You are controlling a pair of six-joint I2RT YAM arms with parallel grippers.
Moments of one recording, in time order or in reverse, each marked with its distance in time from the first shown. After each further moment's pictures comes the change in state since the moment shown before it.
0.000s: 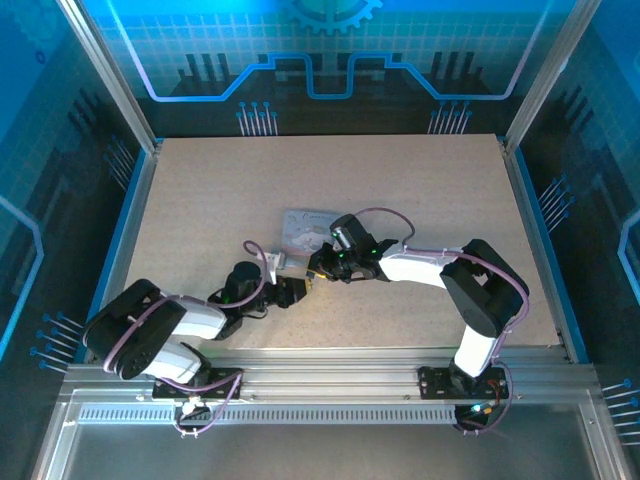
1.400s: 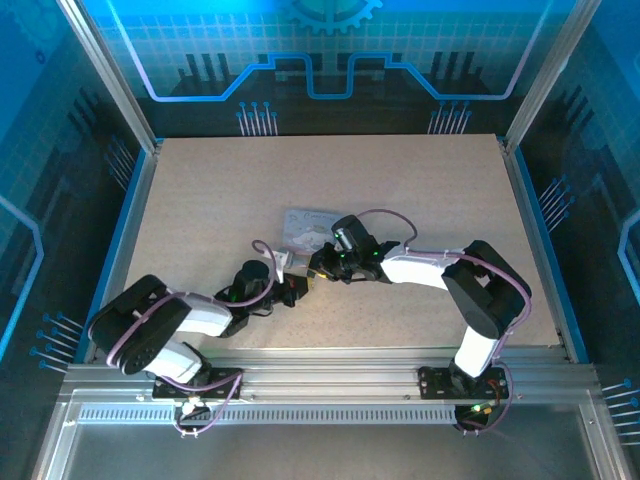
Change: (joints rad) left arm -0.075 0.001 0.058 -0.075 -0.122 0.098; right arm 0.000 -0.015 -0.026 0.035 0.010 0.044
